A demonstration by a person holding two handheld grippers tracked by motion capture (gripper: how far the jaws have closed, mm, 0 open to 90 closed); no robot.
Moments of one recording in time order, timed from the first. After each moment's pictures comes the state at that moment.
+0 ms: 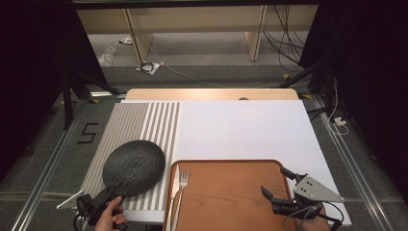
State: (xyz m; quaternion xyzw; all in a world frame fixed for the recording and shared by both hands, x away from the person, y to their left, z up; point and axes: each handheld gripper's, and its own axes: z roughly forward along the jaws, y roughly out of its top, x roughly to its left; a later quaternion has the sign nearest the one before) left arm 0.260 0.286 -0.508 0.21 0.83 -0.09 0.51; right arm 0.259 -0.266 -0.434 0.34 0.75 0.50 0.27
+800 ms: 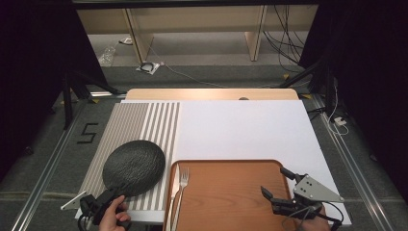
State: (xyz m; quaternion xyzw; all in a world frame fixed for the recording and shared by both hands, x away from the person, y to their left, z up) left arm 0.263 0.281 -0.517 0.18 0.84 -0.10 0.51; right arm 0.259 -0.266 -0.435 0.33 0.75 0.50 0.27
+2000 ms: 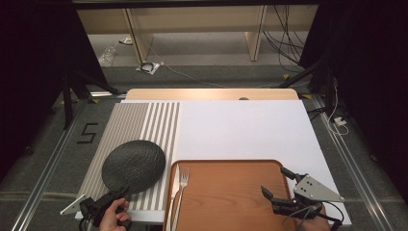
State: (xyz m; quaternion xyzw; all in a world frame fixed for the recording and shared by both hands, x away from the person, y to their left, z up) left arm 0.258 0.281 -0.521 0.14 0.83 -0.11 0.53; right arm 0.260 -0.267 -0.435 0.33 0.75 0.50 0.27
